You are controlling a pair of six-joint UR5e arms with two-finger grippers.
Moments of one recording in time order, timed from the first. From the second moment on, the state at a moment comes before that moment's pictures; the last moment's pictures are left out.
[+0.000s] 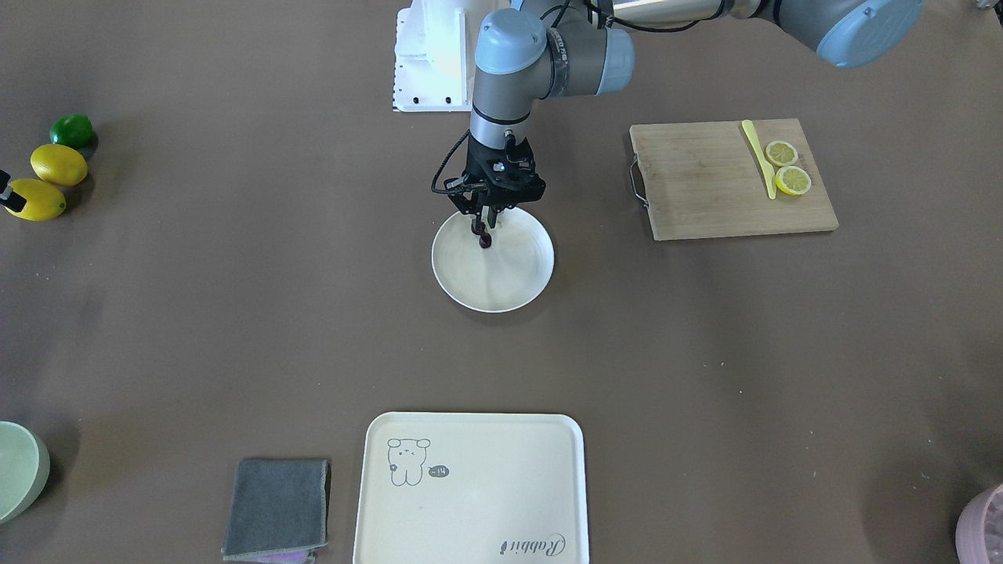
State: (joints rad) left arm -0.40 -2.30 -1.63 -1.70 -1.68 -1.53; right arm 1.23 -1.83 1.76 -0.93 2.43 0.77
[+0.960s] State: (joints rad) left arm -0.76 -2.08 -1.88 -1.51 -1.95 -0.91; right arm 1.37 -1.83 1.76 -1.00 2.45 0.46
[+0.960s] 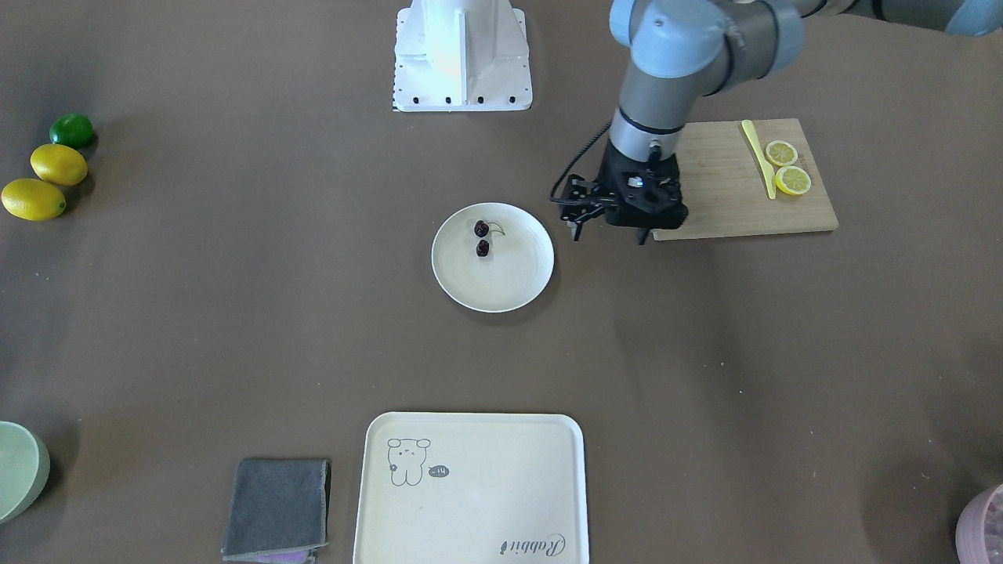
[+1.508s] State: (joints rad) left arm -1.26 -1.81 -1.87 -1.43 -2.23 -0.13; right arm 1.44 -1.83 1.76 -1.14 2.45 0.25
